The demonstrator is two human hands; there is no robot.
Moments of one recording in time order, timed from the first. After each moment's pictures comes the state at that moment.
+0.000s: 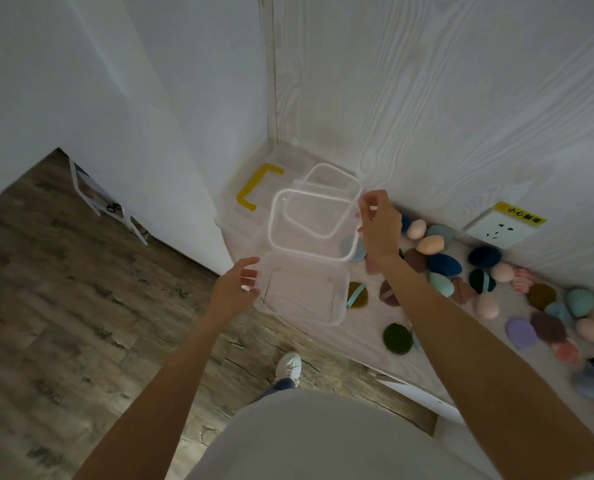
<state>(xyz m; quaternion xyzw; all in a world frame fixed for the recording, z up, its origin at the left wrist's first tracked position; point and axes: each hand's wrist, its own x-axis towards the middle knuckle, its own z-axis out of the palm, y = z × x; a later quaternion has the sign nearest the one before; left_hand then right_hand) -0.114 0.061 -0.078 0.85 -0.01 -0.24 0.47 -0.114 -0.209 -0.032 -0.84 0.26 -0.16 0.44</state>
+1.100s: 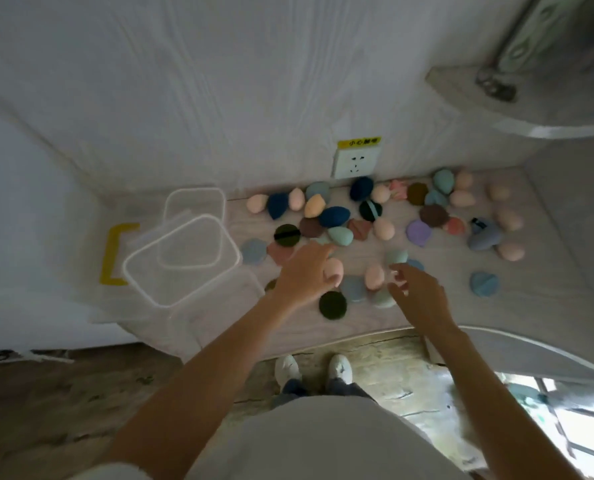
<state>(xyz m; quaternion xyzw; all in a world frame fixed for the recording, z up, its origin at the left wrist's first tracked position) -0.166 -0.175 -0.061 0.76 -0.57 -0.25 0.20 -0.367 -0.260 -0.046 -0.81 0.51 -0.02 0.29</state>
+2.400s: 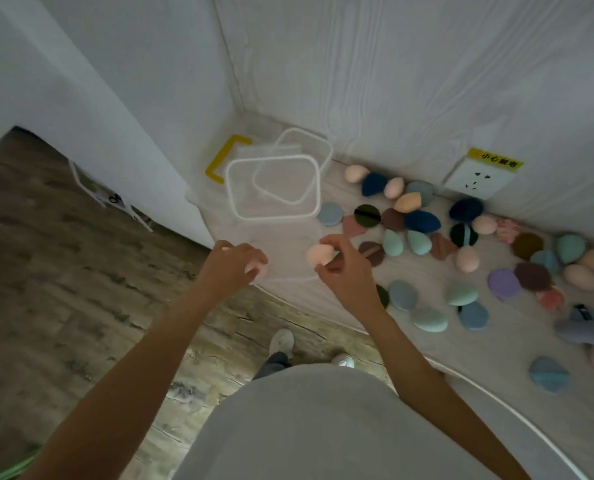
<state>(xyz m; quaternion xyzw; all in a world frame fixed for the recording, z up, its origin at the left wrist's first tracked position) -0.134 0.032 -0.061 0.92 -0.36 -0.12 0.11 -0.250 -0.174 -0.049 -0.81 0.17 -0.06 0.55</state>
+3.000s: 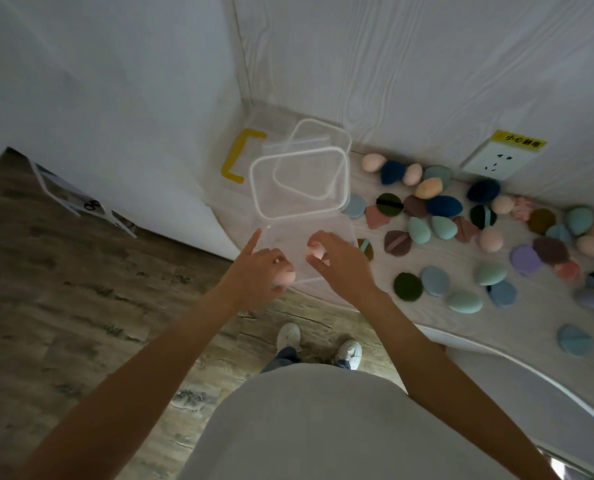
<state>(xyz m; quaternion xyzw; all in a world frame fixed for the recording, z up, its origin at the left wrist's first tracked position) -0.109 0.062 -0.075 0.82 -0.56 -0.06 0.09 -0.203 -0.114 -0.059 -0.94 0.14 0.00 0.32</state>
